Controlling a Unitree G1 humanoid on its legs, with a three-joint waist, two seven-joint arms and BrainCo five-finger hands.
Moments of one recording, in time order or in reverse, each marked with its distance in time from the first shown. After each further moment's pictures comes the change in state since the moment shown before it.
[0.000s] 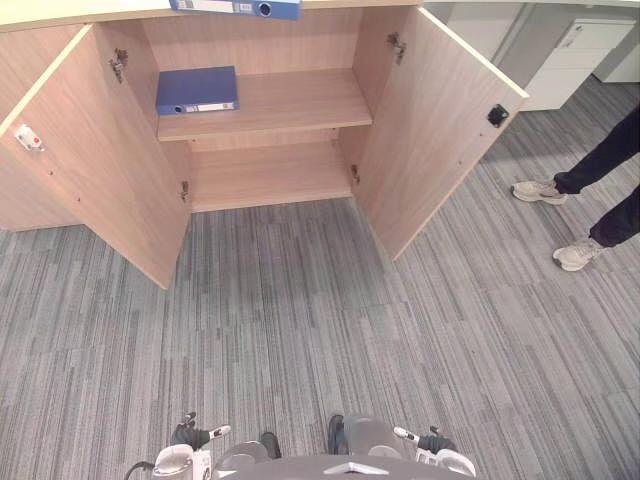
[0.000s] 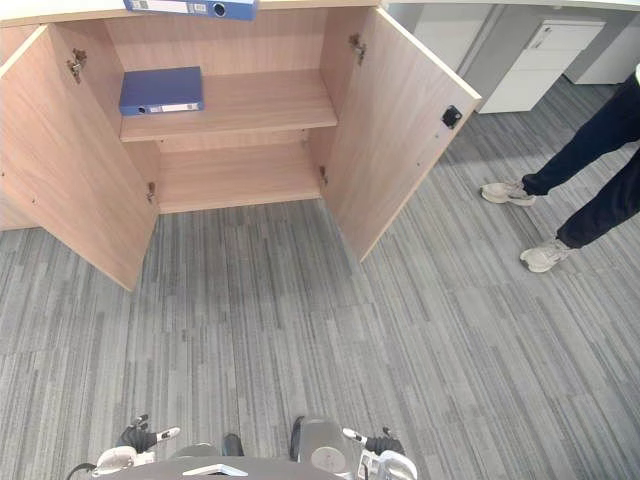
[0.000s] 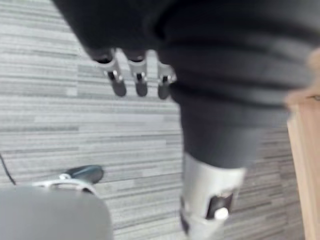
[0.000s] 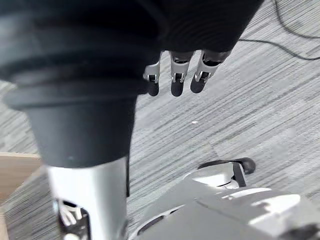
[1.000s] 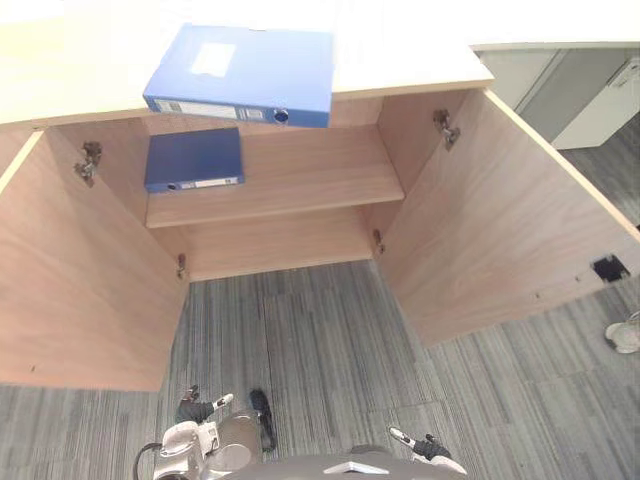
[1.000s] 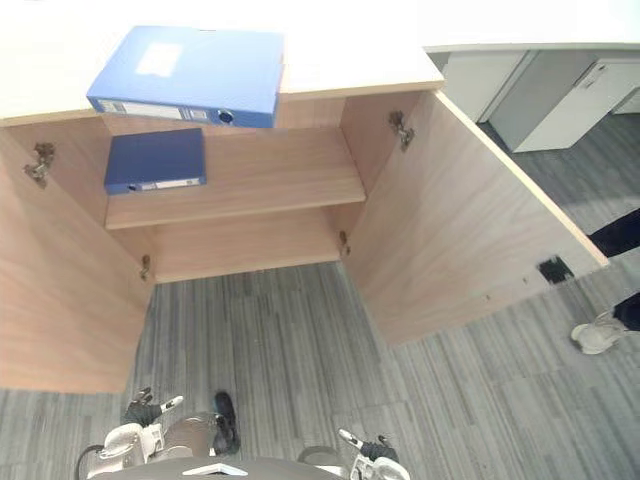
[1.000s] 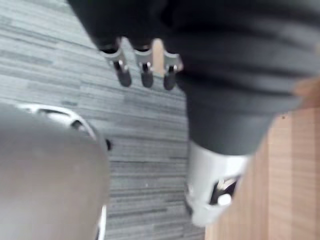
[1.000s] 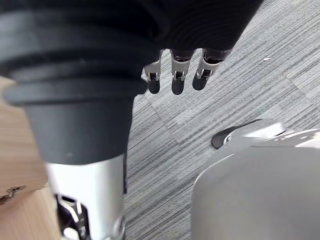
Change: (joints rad) left arm -0.036 -0.064 0.153 -0.040 0.004 -0.023 -0.002; right arm 0.029 0.038 -0.042 0.003 0.021 -0.007 -0.002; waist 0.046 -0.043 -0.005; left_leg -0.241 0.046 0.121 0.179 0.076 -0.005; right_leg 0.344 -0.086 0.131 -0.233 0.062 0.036
